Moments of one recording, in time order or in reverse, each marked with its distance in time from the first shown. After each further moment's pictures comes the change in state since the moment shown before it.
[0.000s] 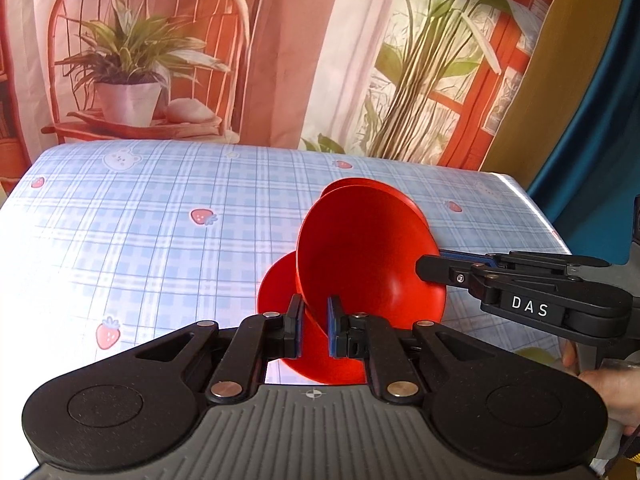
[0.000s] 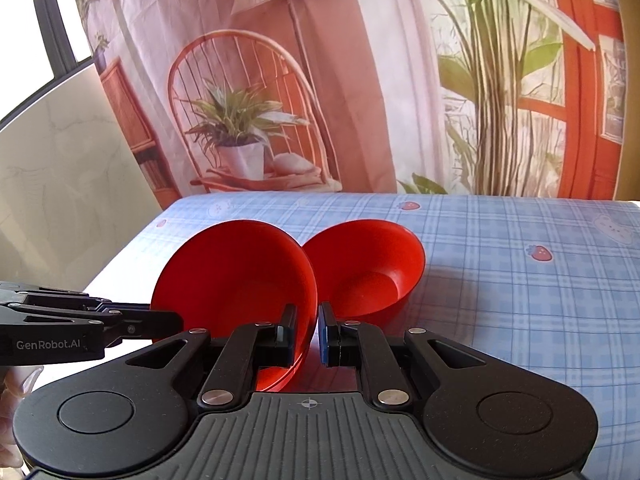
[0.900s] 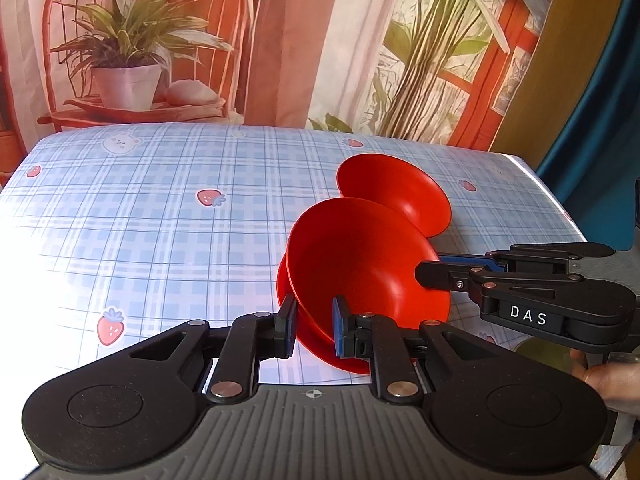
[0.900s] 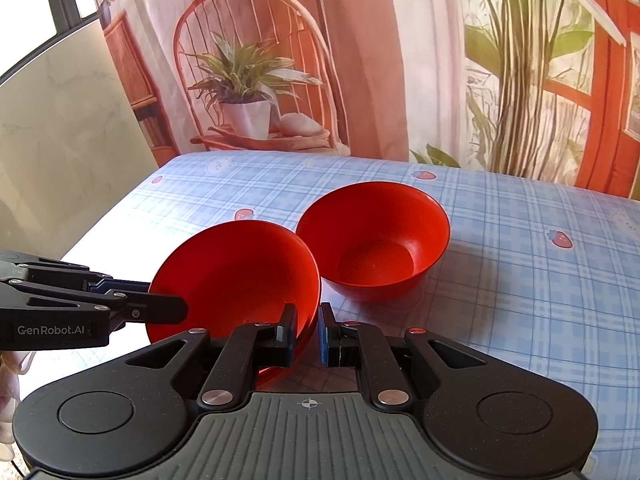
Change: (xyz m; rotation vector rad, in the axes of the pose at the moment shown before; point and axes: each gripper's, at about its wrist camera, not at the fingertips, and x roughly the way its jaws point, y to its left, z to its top) left arm 0.014 0.010 -0.005 0.024 0.036 0.006; right arm 0.024 0.008 -0.007 -0.063 0.082 -0.011
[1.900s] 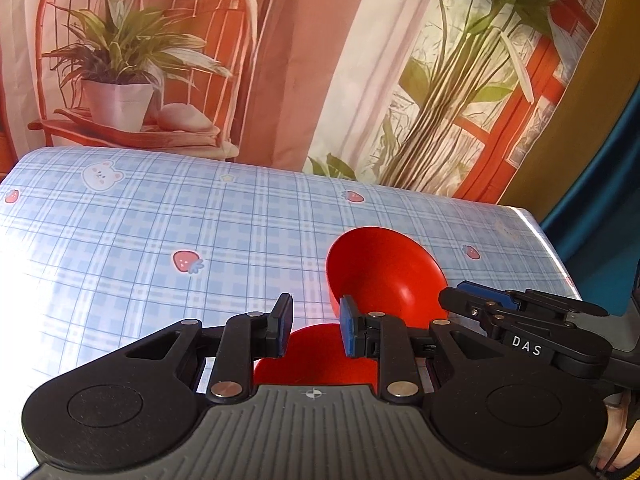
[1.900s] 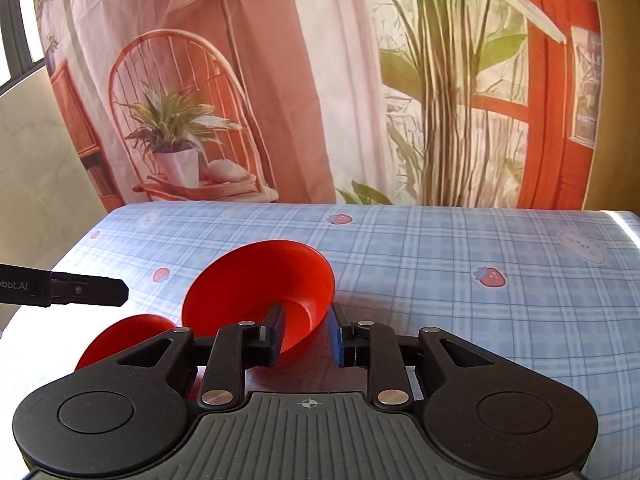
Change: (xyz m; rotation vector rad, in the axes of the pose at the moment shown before) left arm 0.033 -0.008 0.061 -0.091 -0.036 -0.014; right arm 0.012 -0.073 0.023 0.096 -0.098 -0.105
